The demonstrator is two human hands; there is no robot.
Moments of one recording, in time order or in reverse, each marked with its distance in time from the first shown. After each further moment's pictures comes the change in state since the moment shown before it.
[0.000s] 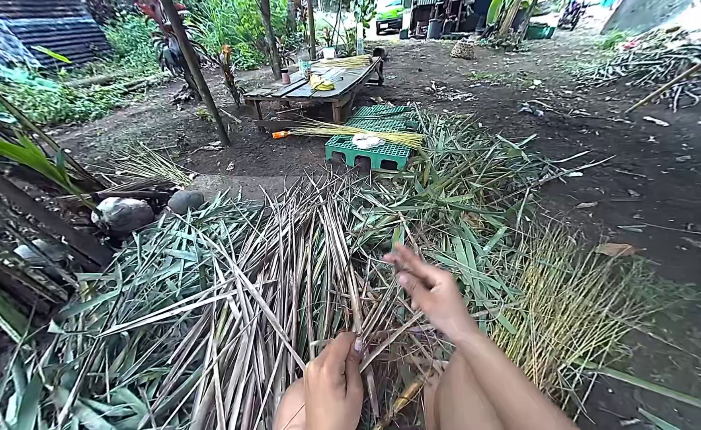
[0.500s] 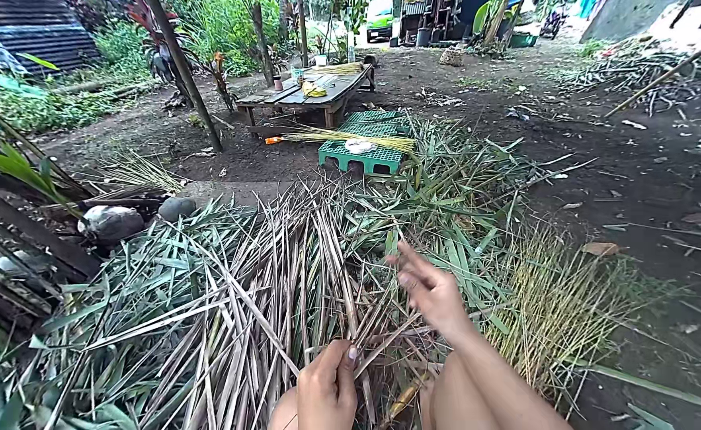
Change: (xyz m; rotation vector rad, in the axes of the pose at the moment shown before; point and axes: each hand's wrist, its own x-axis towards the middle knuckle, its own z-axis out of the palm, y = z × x) left_hand 0.000 0.000 -0.003 -0.036 -0.021 0.007; right_hand 0.001 0.001 -0.010 -0.030 0.106 -0.036
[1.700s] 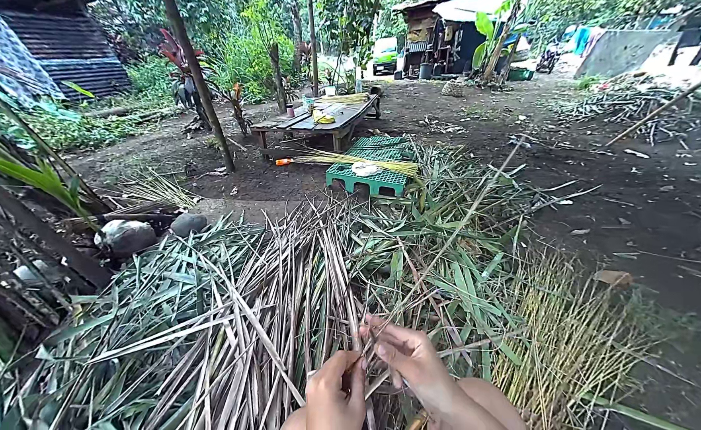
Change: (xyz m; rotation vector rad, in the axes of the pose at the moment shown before) left_hand 0.008 0.001 0.007 -0.016 0.011 -0.078; right_hand -0.046 -0.013 0.036 0.387 -0.219 0.289
